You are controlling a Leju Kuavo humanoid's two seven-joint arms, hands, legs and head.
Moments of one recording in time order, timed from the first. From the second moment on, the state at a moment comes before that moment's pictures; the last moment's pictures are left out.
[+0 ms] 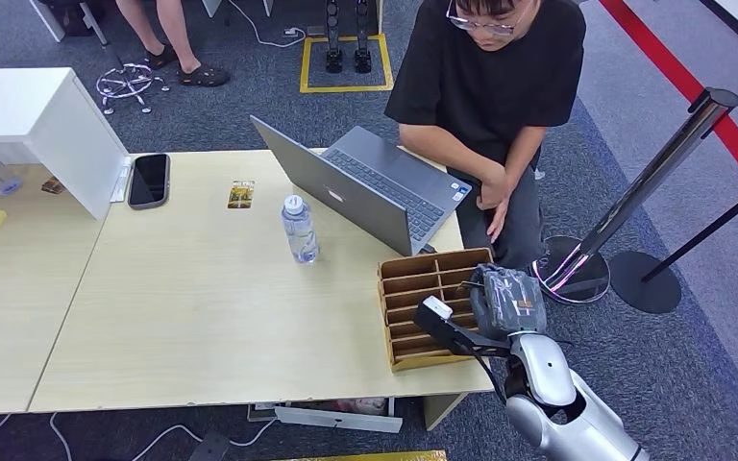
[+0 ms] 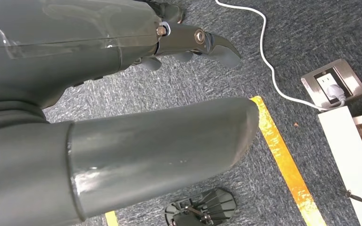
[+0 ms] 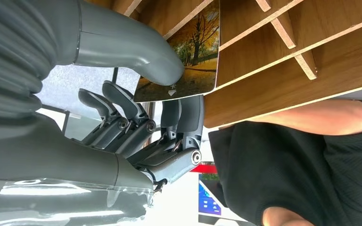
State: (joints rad) left arm -0.17 0.05 -1.06 -0.24 0.58 0.31 -0.13; right arm -0.20 -0.35 0.63 -1.55 1.00 -0.22 0.50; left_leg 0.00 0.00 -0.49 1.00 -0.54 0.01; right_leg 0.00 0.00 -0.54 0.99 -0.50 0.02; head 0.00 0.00
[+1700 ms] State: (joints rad) left arm -0.16 0.05 -1.06 -0.24 0.56 0.31 -0.13; right arm -0.17 -0.49 0.43 -1.79 1.23 -0.26 0.56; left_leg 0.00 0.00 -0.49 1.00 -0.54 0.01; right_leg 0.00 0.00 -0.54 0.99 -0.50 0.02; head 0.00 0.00
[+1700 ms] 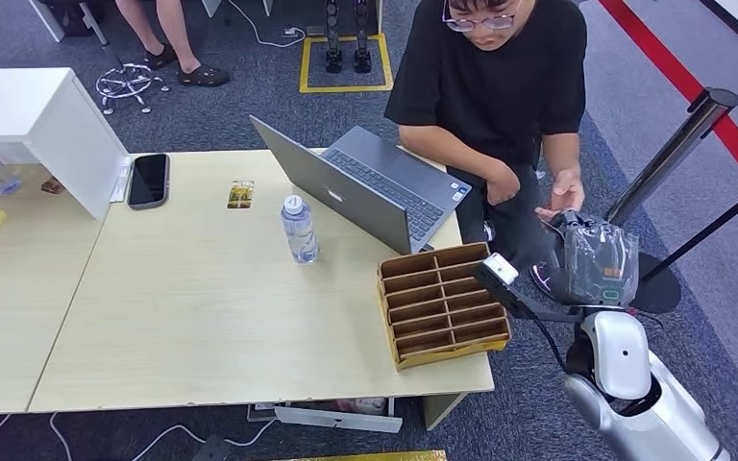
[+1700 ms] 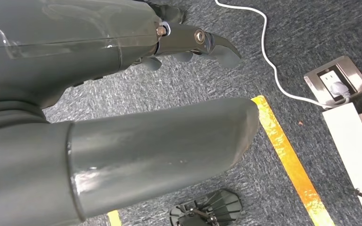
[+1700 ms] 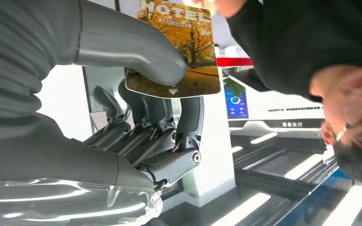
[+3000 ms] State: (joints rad) left arm -0.17 0.05 -1.05 -0.24 0.54 0.30 -0.12; right arm -0.12 -0.48 0.42 -1.52 1.19 -0.28 0.55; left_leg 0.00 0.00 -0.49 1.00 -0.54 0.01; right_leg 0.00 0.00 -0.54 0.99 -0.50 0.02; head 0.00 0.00
